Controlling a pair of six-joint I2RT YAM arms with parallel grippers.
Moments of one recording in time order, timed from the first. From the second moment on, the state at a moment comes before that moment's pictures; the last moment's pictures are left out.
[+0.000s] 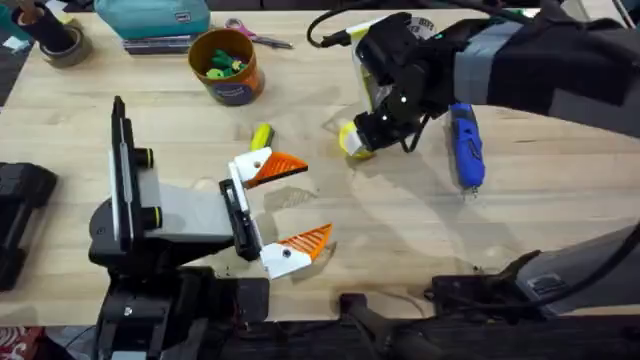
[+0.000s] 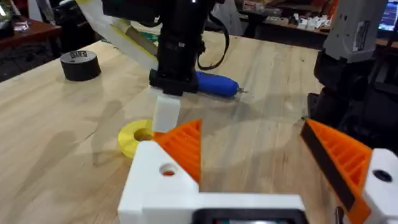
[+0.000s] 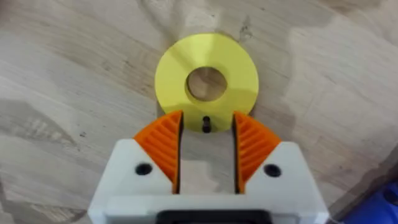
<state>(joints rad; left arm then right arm) -0.02 0.01 0.01 -0.13 1.19 0.05 0.56 1.71 1.15 -0.79 -0.03 0.16</state>
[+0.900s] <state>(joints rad) -0.02 0.01 0.01 -0.13 1.19 0.05 0.56 1.71 1.16 -0.79 -0.03 0.16</state>
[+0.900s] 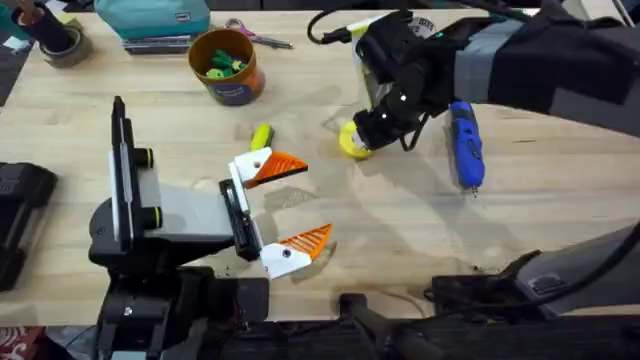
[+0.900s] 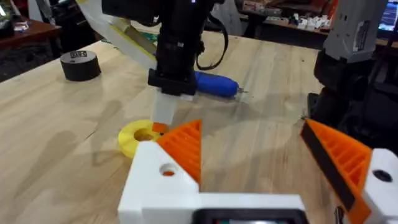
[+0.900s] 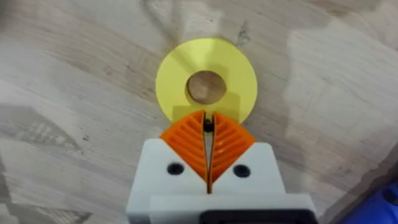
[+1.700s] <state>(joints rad) -0.02 0.01 0.01 -0.13 1.19 0.05 0.56 1.71 1.75 -1.25 -0.02 0.11</state>
